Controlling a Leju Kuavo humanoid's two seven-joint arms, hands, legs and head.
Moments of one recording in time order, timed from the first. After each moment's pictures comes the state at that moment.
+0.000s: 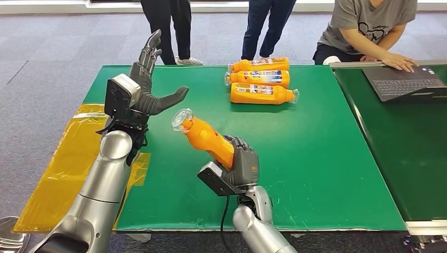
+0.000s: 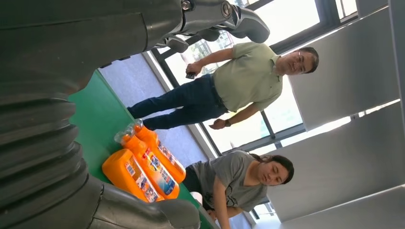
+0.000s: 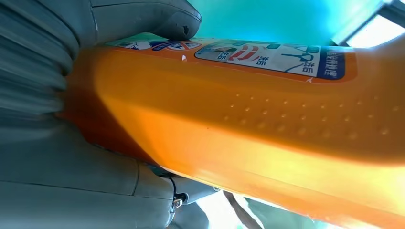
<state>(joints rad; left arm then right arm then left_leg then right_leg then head) -0.64 -0.11 -0.21 -1.12 -0.08 -0.09 -0.38 -0.34 0.32 0.35 -0.74 0.82 -0.69 -0.48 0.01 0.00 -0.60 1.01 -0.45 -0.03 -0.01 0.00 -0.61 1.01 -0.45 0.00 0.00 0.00</state>
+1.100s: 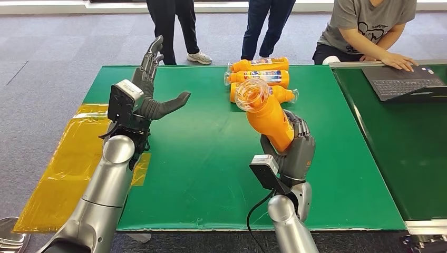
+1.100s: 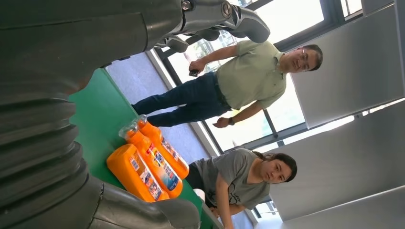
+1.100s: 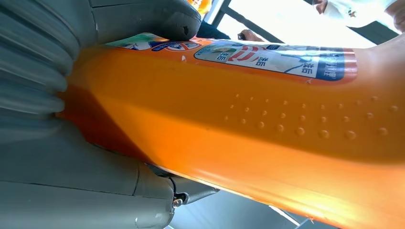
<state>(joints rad) -0.61 -0.12 -0.21 -1.13 -0.10 -0.09 -0.38 -0.20 0.29 0.13 -1.19 0.77 -0.70 -0.65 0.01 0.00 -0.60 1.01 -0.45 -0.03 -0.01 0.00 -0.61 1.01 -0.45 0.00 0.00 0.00</state>
